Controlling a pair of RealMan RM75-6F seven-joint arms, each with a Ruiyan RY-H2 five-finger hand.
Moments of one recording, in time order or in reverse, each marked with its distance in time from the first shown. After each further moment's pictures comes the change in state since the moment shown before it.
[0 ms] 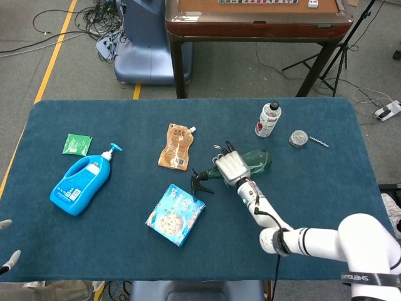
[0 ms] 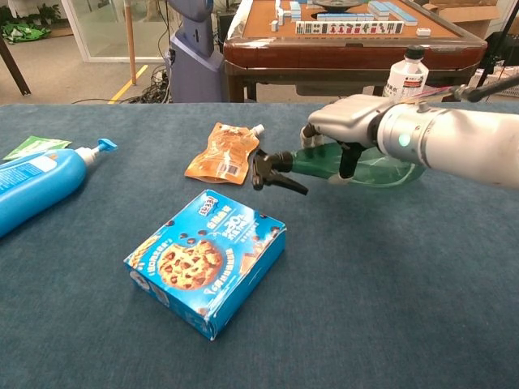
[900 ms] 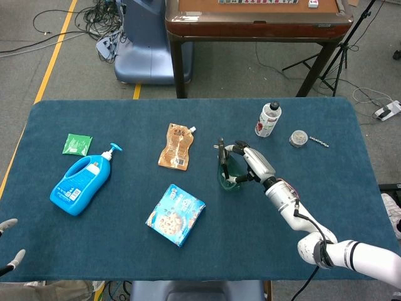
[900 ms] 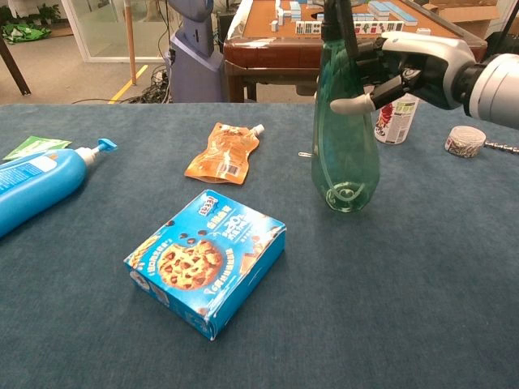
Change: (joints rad) left arm -0.009 0.007 0.003 -0.039 0.007 -0.015 0.042; right arm -0.316 0.172 0.159 -0.082 -0.558 -0.037 1.275
